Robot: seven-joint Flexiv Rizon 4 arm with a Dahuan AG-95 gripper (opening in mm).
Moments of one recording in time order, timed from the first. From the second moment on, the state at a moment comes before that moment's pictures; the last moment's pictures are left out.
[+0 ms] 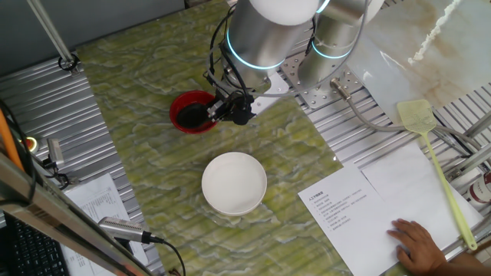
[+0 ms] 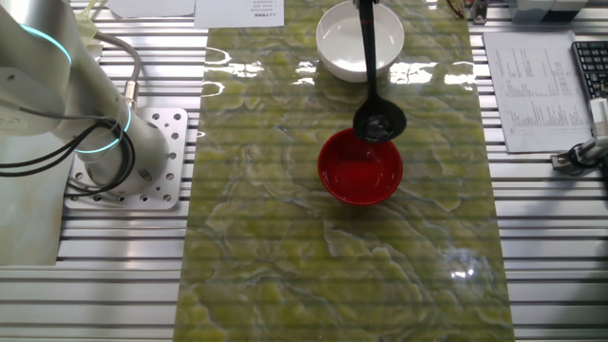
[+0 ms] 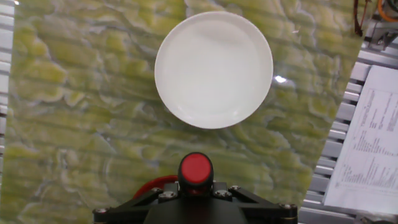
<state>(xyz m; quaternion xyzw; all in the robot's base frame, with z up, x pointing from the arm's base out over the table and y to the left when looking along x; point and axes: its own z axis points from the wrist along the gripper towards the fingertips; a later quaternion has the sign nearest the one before) 0.455 0.147 0.279 0.78 -0.61 0.12 0.06</state>
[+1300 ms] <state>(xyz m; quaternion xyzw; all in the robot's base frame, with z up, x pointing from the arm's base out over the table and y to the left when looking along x) 0.452 0.130 0.272 0.79 -0.60 0.13 0.06</state>
